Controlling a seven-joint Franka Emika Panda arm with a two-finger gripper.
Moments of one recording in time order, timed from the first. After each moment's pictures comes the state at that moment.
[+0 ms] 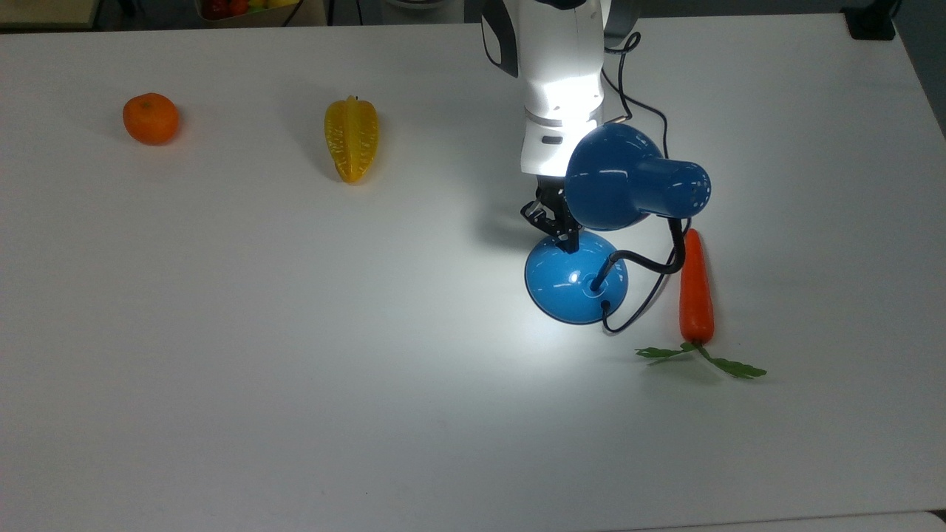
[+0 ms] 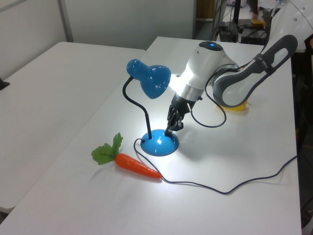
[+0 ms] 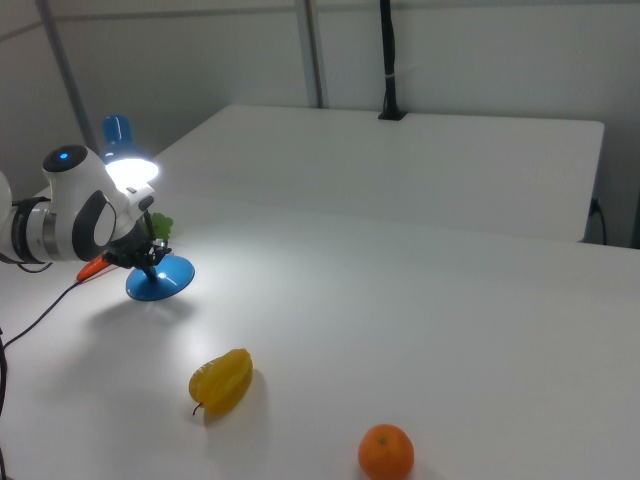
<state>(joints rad) 0.27 0.40 0.13 -1.93 -0.05 2.73 -0.15</state>
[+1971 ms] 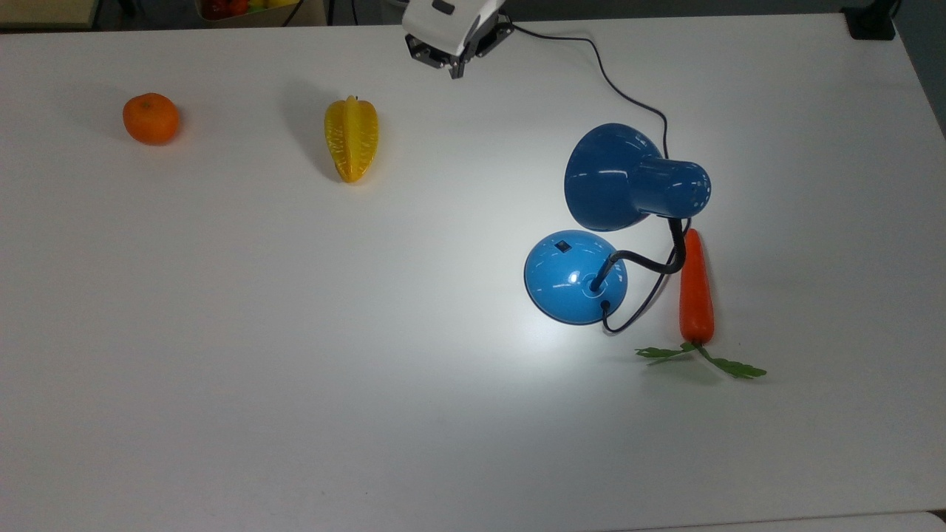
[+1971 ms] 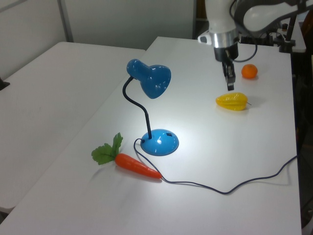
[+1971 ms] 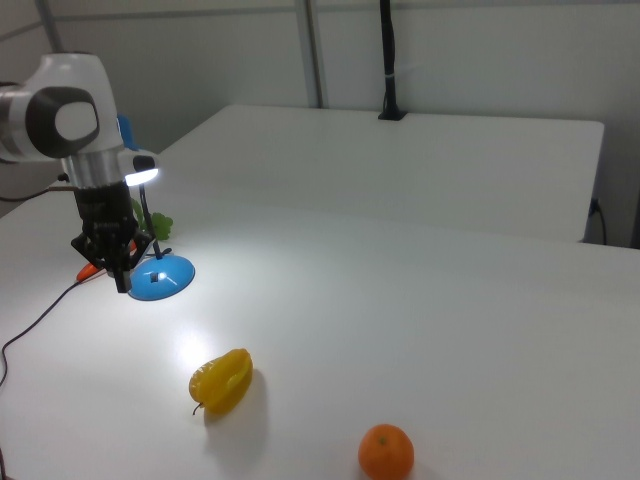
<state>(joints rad) 0.13 0.01 0.11 -1.91 -0.05 1.71 -0.15</state>
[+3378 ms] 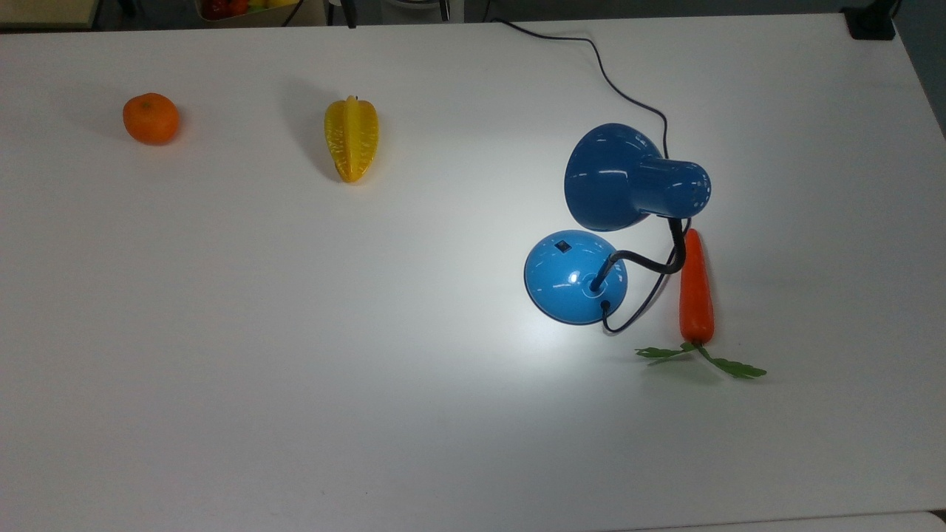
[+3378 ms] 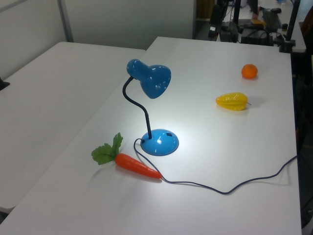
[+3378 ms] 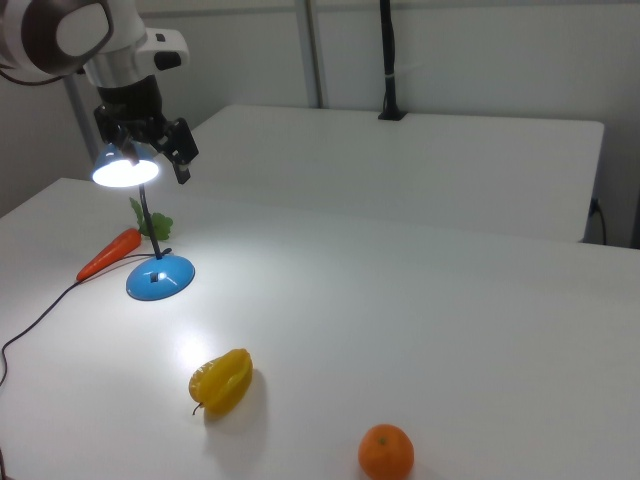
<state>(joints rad) 0.10 -0.03 -0.04 -1.64 0.10 1.78 -0.01</state>
